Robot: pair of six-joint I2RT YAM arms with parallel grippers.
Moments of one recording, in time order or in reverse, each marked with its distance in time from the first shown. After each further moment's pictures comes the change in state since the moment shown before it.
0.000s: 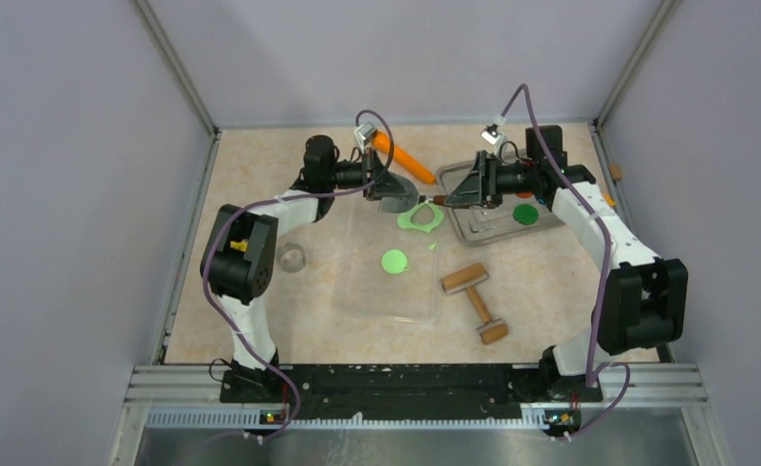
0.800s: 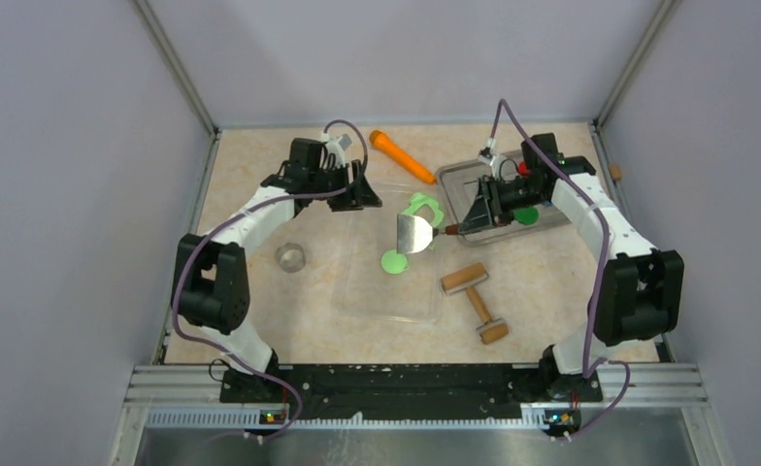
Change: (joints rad) left arm 0.041 -0.209 0.021 -0.855 -0.481 0.659; right arm -0.016 0.055 0.092 -0.449 0.108 -0.407
